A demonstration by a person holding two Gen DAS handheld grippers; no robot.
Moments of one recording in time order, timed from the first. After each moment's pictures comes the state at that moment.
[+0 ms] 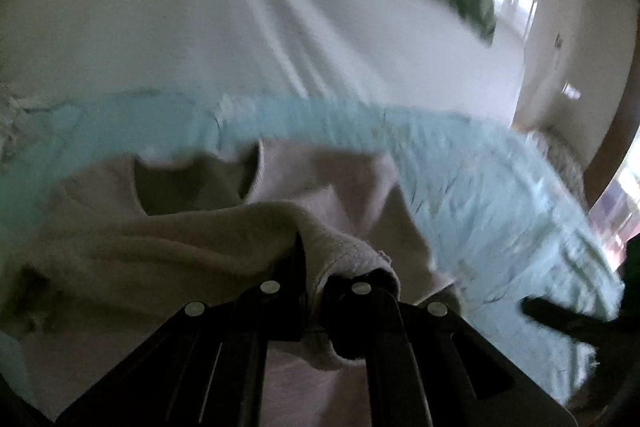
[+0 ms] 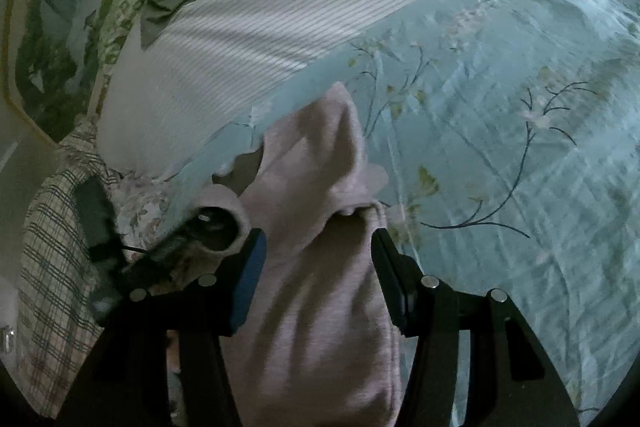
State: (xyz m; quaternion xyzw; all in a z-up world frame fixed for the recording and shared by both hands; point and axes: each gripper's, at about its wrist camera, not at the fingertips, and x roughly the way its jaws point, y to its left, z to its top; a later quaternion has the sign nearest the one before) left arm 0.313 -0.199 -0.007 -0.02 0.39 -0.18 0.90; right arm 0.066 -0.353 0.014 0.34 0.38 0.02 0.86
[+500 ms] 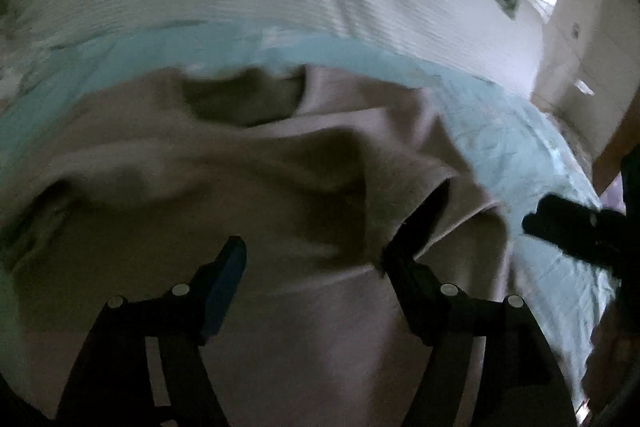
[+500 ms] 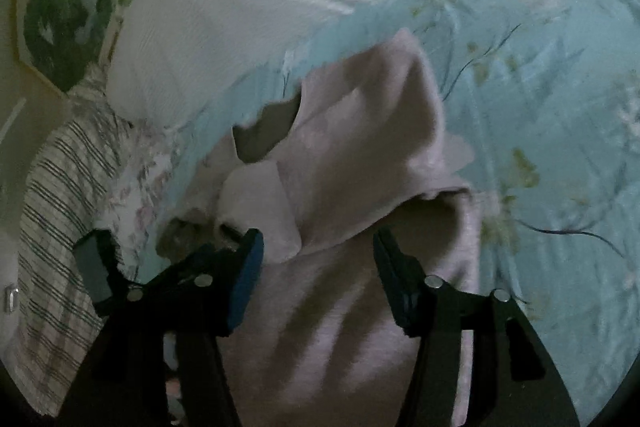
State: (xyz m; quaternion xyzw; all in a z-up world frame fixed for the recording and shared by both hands) left arm 0.268 -0.121 -0.048 -0.04 0.43 -0.14 0.89; right arm 0.126 -0.297 -0.008 0.30 0.45 0.09 0.84
